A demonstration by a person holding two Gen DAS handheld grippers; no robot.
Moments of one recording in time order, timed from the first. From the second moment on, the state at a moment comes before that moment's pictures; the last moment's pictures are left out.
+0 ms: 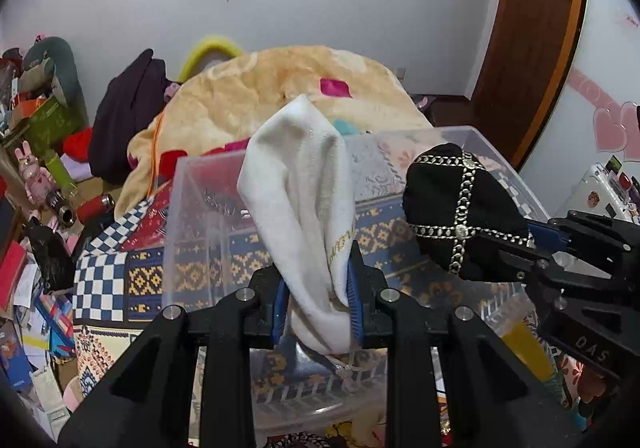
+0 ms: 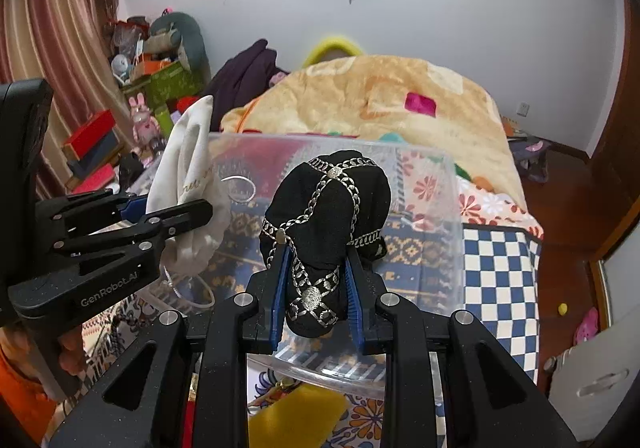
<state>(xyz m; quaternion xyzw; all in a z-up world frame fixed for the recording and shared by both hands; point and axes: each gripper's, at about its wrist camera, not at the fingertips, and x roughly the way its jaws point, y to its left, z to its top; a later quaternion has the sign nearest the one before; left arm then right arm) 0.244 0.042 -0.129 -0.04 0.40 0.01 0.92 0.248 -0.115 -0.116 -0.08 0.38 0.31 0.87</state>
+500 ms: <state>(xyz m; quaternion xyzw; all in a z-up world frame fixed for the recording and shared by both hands) 0.212 0.037 -0.099 -0.03 0.35 0.00 0.94 0.237 -0.127 -0.098 -0.08 0.36 0.31 0.88</state>
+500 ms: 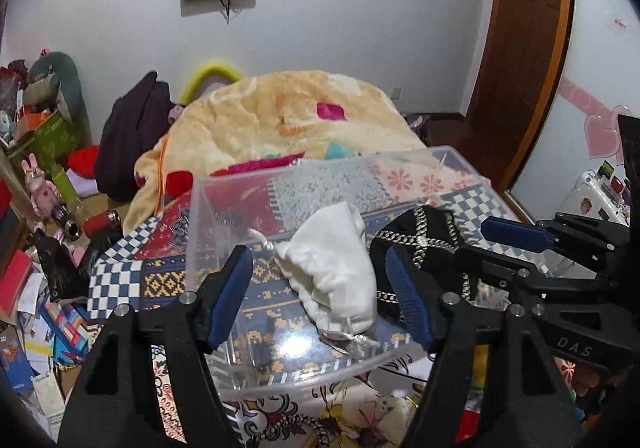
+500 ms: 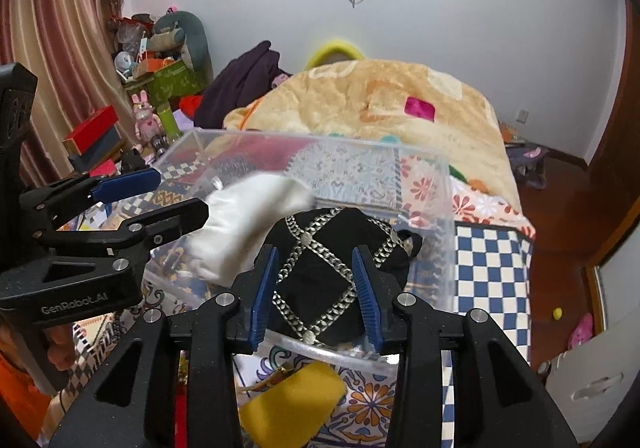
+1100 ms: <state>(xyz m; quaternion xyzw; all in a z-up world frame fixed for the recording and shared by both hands) 0.139 0.045 -0.060 -0.04 0.29 -0.01 0.96 0.192 -0.168 -0.070 -0.05 0.28 0.31 0.91</state>
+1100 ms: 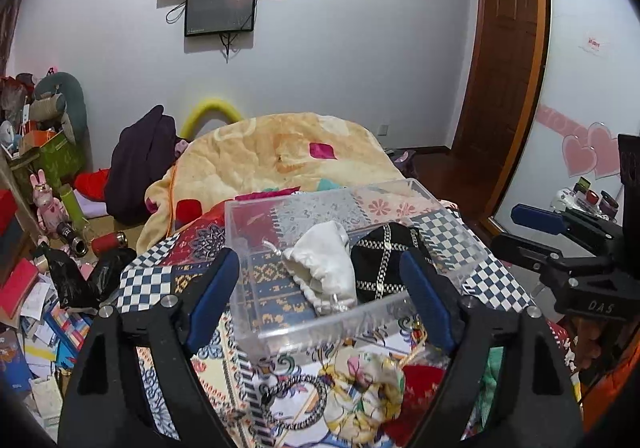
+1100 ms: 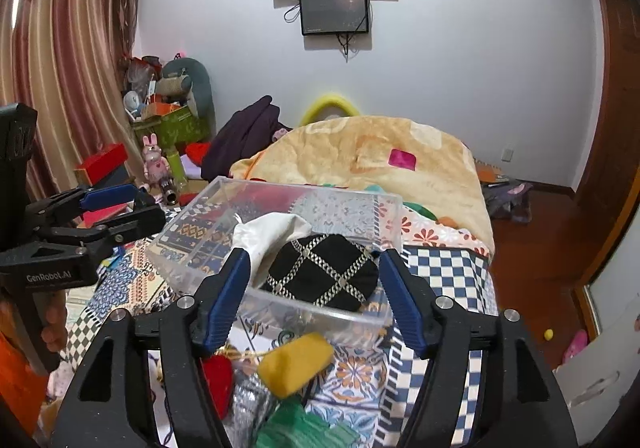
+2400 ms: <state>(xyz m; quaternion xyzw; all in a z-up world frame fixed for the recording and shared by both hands) 0.105 0.055 -0.180 -0.07 0.40 -0.02 0.91 0.173 -0.158 -0.150 -0.06 0.37 0.33 0.87</state>
